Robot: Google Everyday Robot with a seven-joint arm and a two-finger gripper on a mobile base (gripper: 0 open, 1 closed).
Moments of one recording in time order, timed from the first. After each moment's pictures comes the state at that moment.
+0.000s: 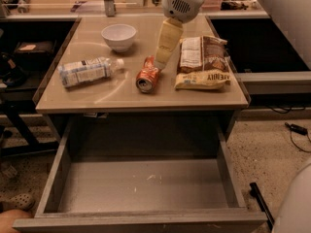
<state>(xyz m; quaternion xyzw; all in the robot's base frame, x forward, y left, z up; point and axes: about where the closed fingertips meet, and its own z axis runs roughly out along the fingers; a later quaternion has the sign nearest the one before) 0.622 -0.038 0.964 -0.61 0.77 0.02 0.19</state>
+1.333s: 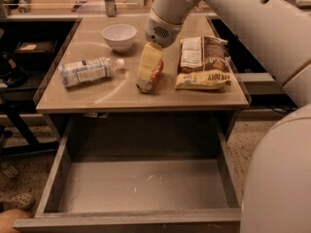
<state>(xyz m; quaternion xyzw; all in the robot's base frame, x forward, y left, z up) 0.629 0.011 0.895 -0.62 0.76 0.11 0.16</state>
